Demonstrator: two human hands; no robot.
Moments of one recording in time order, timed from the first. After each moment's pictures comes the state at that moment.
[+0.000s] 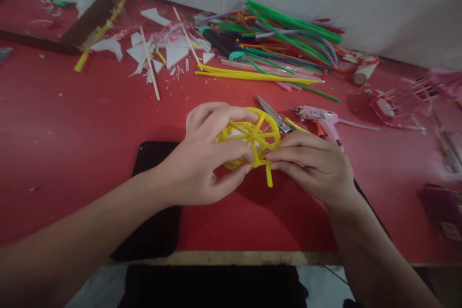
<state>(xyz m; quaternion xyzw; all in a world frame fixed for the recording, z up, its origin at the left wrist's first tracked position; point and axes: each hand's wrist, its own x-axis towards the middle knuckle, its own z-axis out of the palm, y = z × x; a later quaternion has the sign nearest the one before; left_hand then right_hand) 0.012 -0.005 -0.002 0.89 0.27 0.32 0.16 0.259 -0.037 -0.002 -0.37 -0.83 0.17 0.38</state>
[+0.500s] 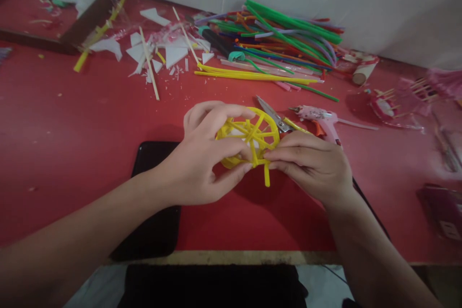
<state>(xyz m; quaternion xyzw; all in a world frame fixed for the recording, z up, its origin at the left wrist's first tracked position) 0.012 -0.007 -0.003 0.88 0.30 0.33 0.18 0.258 -0.038 -0.001 -0.38 -0.82 0.17 0.38</state>
